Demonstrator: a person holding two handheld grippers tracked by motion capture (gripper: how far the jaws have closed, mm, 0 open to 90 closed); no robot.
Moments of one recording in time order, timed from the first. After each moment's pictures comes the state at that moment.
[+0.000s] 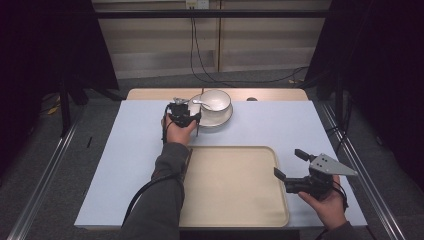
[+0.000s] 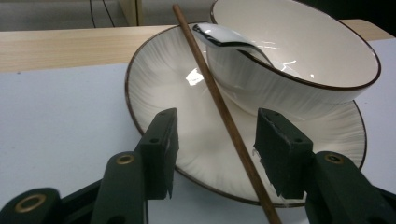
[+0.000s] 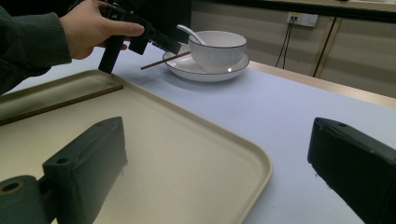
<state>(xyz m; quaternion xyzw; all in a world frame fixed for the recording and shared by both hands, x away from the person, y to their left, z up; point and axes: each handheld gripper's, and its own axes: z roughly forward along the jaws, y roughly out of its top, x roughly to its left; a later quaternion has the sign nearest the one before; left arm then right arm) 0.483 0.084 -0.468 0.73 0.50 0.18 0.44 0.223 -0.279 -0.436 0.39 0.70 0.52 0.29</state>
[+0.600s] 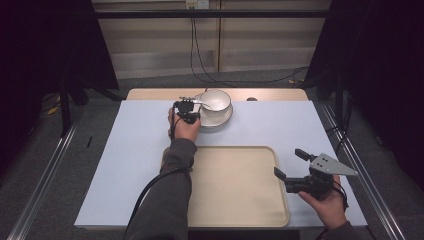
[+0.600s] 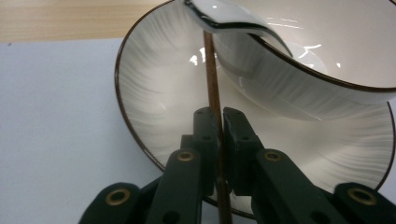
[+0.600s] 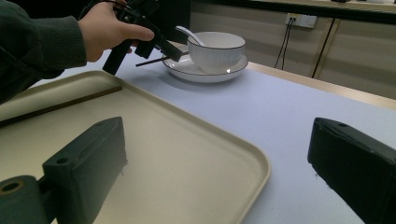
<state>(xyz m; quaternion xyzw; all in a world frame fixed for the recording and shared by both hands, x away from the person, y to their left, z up) 0.492 0.067 -0.467 0.74 0.54 0.17 0.37 0.223 -0.281 -0.436 0.39 0.70 0.52 0.29</state>
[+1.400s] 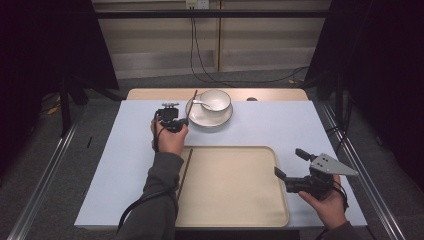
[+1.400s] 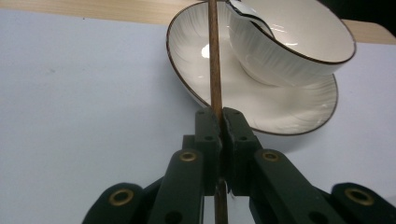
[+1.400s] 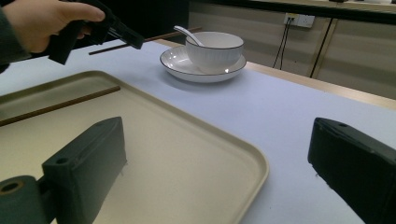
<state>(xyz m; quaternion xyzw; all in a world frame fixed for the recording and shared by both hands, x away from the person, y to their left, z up) 0.430 0.113 -0.435 0.70 0.58 0.16 0.40 0.224 -0.281 -0.436 0.39 0.70 0.52 0.29</state>
